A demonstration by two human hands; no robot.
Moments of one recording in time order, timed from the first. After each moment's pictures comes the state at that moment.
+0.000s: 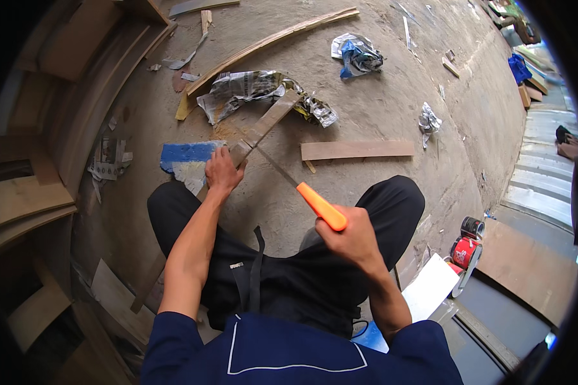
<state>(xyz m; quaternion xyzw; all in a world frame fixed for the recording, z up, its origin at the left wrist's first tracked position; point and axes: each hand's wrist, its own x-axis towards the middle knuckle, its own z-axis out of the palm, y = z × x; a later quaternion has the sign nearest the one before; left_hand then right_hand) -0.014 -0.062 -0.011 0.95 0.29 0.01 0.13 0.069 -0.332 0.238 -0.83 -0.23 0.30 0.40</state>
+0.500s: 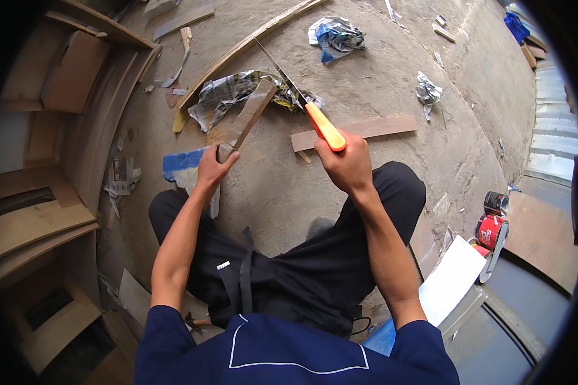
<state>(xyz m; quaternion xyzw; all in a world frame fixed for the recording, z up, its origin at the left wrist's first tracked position) 0.003 -0.053 0.018 0.91 0.28 -0.04 0.31 0.146 -0.350 0.177 -0.82 -0.19 0.10 0.53</state>
